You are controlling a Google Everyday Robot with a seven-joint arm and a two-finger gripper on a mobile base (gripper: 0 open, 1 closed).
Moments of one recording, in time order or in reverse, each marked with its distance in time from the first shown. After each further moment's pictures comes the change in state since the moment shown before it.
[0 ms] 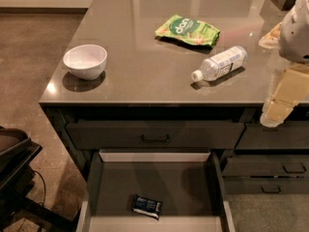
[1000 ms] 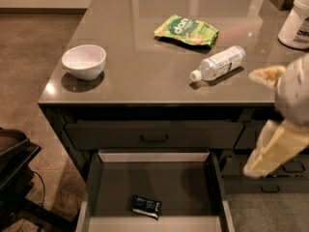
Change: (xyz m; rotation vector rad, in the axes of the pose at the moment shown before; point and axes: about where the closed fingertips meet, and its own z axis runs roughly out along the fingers) arm -0.012 0.072 0.021 0.043 -0.188 -0.008
